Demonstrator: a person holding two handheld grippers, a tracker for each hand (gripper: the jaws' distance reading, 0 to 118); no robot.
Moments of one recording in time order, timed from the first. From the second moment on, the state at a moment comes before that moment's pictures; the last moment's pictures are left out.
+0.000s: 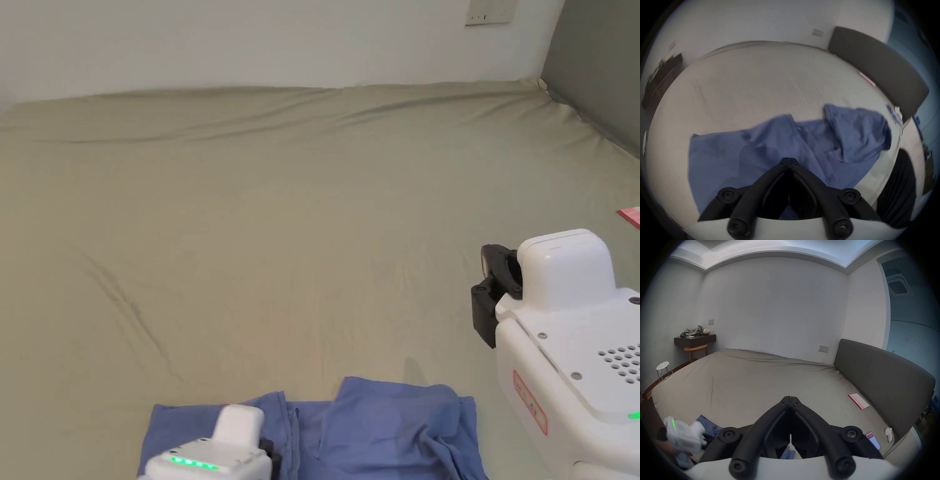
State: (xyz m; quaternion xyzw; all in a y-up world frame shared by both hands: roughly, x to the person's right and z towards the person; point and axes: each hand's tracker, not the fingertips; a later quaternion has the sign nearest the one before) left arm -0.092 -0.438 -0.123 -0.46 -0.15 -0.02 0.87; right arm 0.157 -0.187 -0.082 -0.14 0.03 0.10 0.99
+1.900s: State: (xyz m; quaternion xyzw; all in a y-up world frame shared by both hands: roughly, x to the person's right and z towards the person) left arm -0.312 -0.389 -0.126 -0.47 -0.13 0.23 0.84; right arm 0.129 -0.184 -0.093 -0.14 0.06 0.13 0.98
